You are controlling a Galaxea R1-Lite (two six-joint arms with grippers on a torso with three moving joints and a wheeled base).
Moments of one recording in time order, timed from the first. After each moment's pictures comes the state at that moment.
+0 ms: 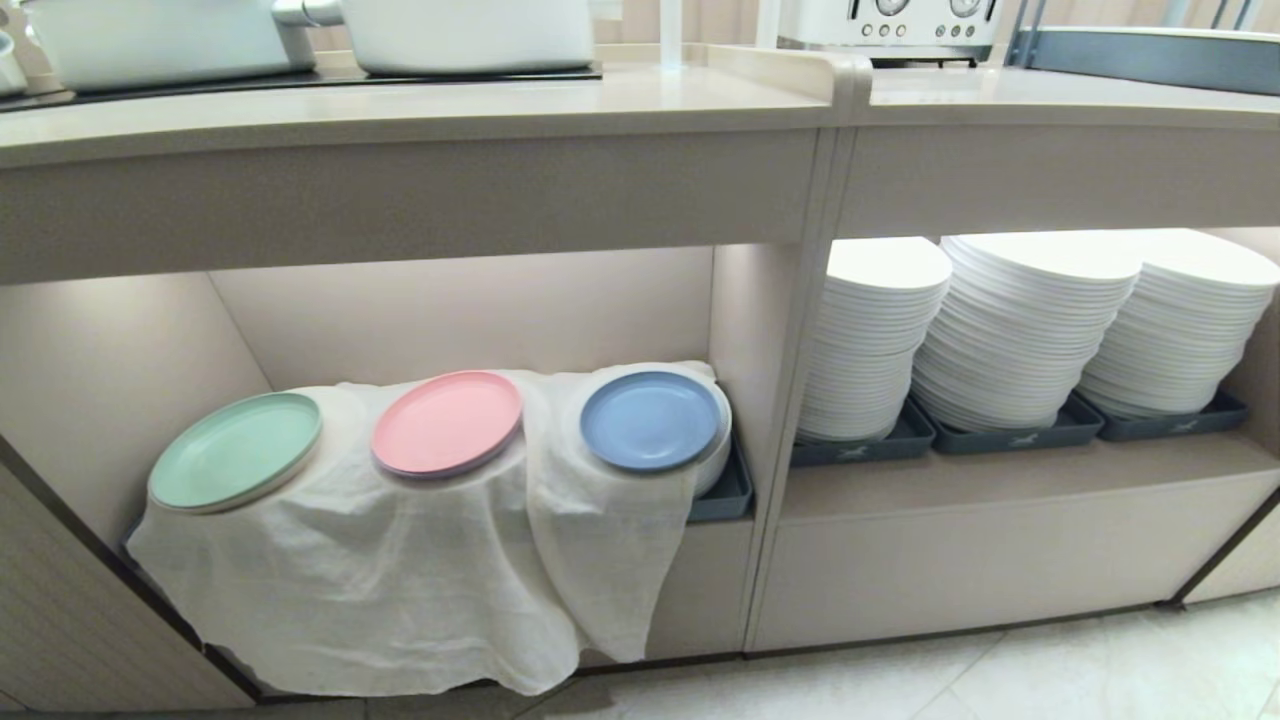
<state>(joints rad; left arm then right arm) 0.00 0.00 -0.01 0.02 -0.01 0.04 0.00 0.00 0.00 -0.01 -0.05 0.08</state>
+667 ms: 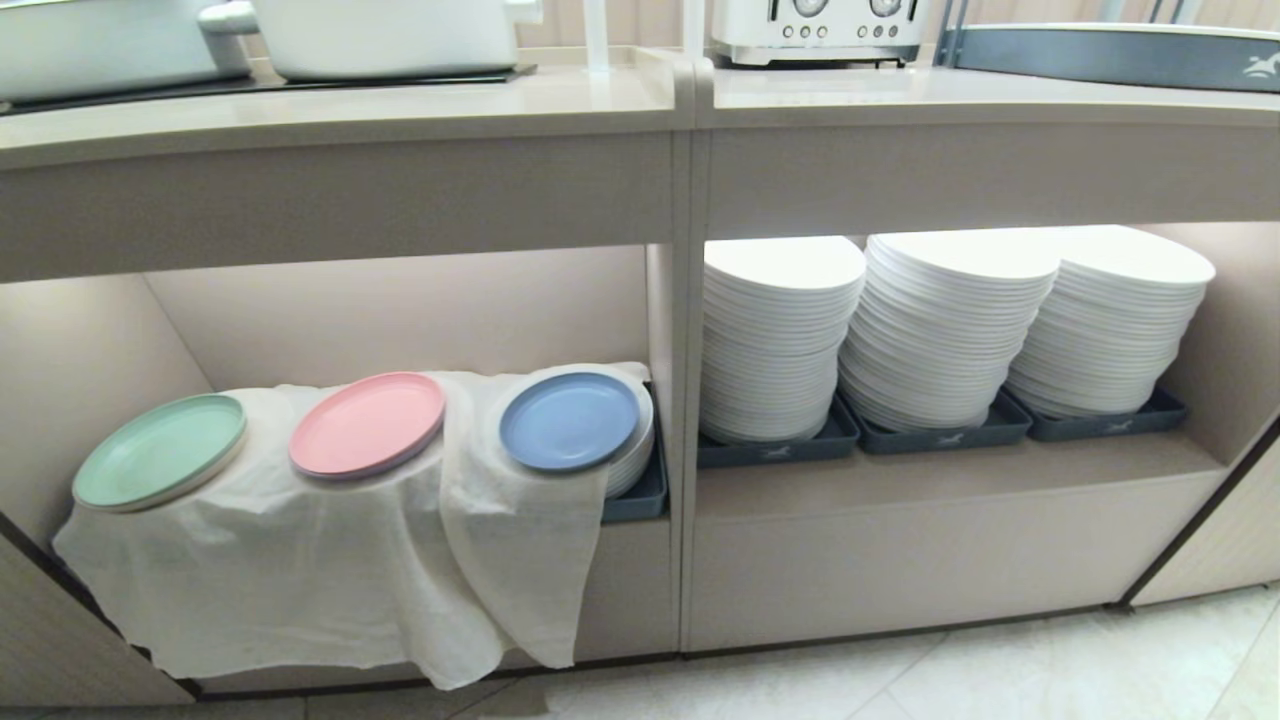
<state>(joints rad) 0.00 0.00 -0.01 0.02 -0.01 0.04 0.00 0.00 0.00 -0.01 -0.06 0.08</state>
